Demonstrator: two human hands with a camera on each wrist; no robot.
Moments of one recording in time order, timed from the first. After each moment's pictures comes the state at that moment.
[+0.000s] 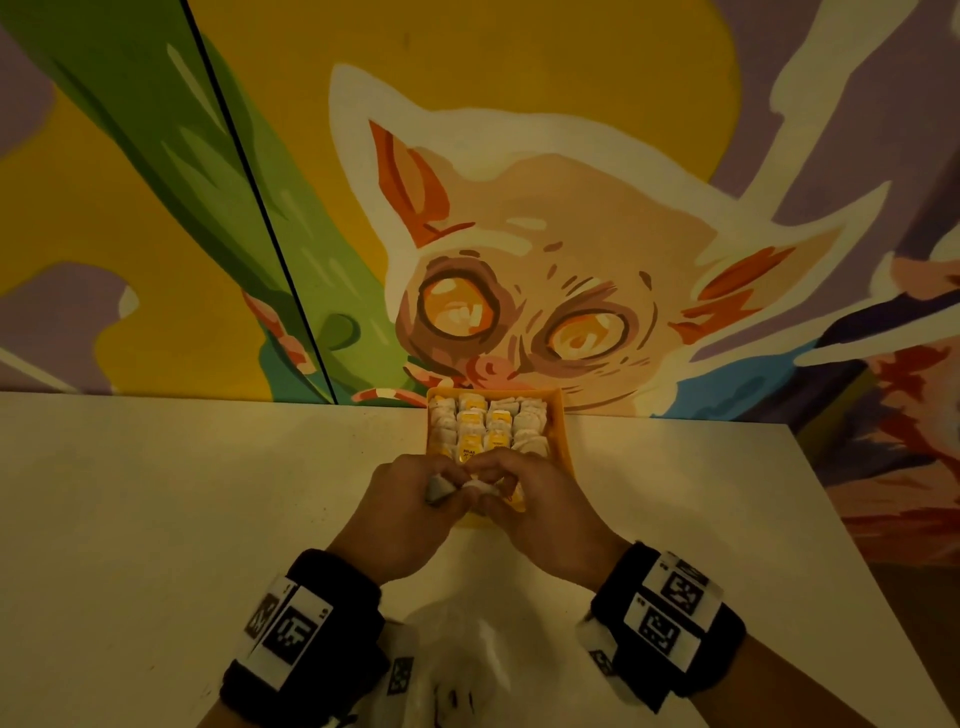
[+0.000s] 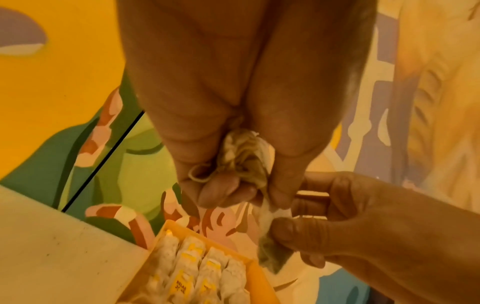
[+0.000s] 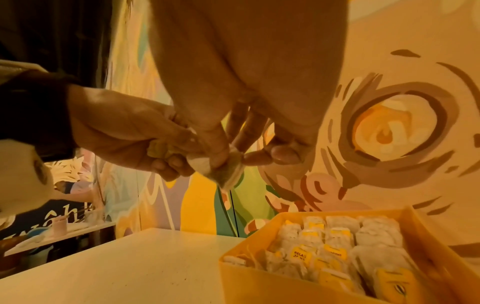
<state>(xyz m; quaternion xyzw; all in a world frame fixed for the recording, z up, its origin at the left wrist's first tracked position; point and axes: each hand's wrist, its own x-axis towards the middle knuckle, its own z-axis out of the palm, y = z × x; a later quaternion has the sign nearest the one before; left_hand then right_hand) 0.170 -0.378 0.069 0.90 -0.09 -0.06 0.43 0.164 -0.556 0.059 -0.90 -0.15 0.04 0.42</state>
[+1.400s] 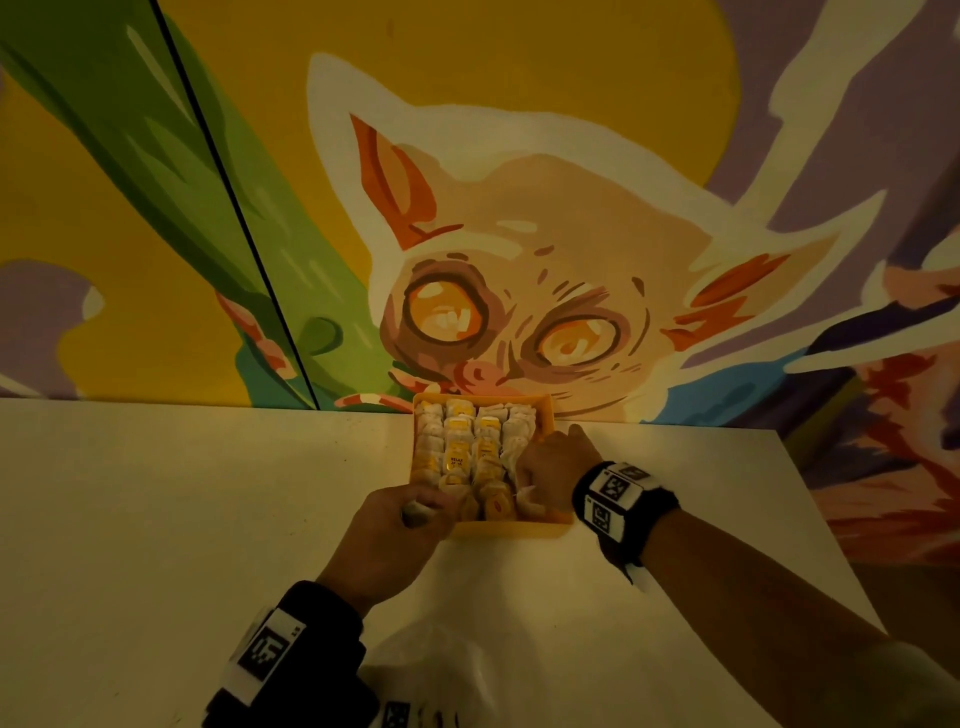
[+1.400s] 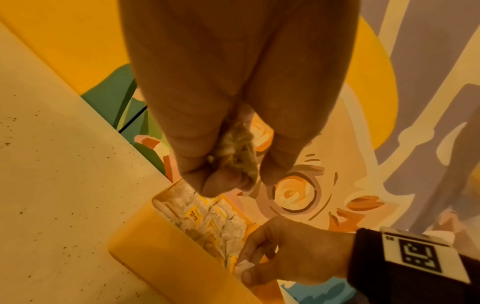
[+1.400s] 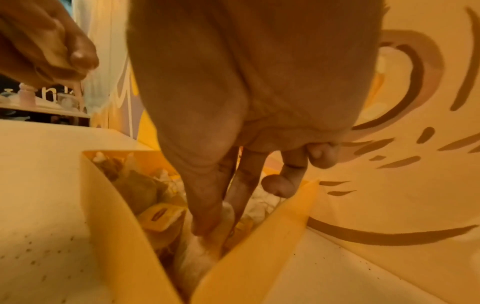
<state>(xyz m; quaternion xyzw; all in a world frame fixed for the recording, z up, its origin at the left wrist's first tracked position) 0.170 -0.382 0.043 0.81 0.03 -0.15 0.57 0.247 -0.598 0.028 -0.96 -0.15 0.23 -0.07</state>
